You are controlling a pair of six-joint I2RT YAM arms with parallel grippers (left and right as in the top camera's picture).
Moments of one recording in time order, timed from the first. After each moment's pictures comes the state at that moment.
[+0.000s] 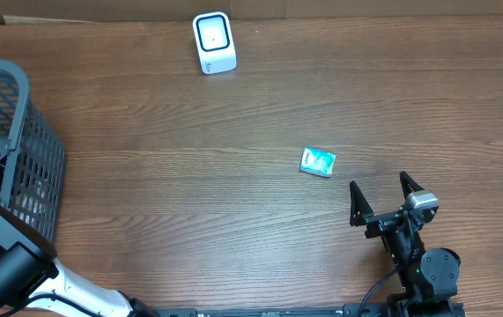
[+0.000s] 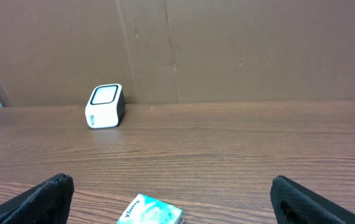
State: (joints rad) left arm 0.77 1.97 1.48 -0.96 0.04 -0.03; right arm 0.10 0.01 0.02 -0.02 -0.12 0.12
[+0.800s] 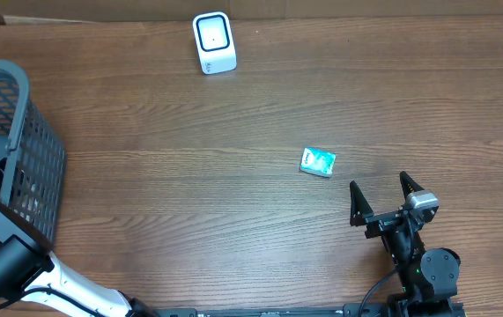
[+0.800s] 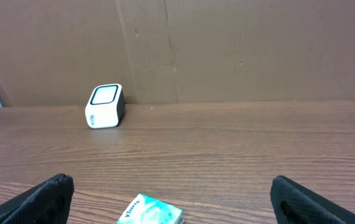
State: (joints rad) left arm 0.78 2.04 1.53 -1.01 -0.09 -0.10; right arm 0.10 0.01 0.02 -0.03 -0.12 0.12
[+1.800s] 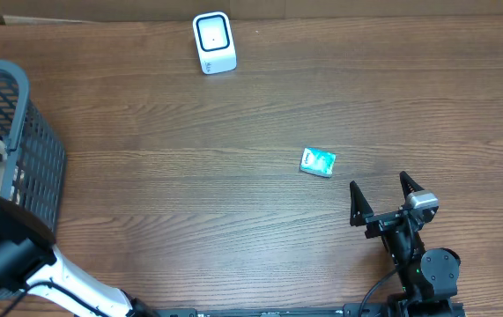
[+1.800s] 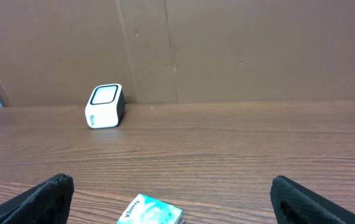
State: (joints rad) left arm 0.72 2.03 2.08 -1.48 -0.01 -0.17; right arm 0.10 0.01 0.02 -0.03 -0.12 0.12
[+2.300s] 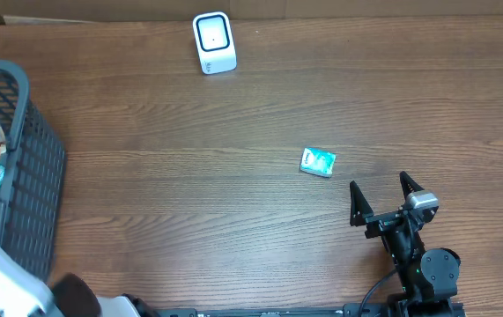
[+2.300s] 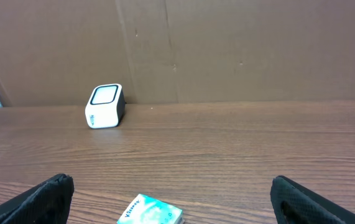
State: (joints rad) left arm 0.63 1.56 2.11 -1.42 0.07 -0.19; right arm 0.10 0.01 0.02 -0.02 -0.12 0.12
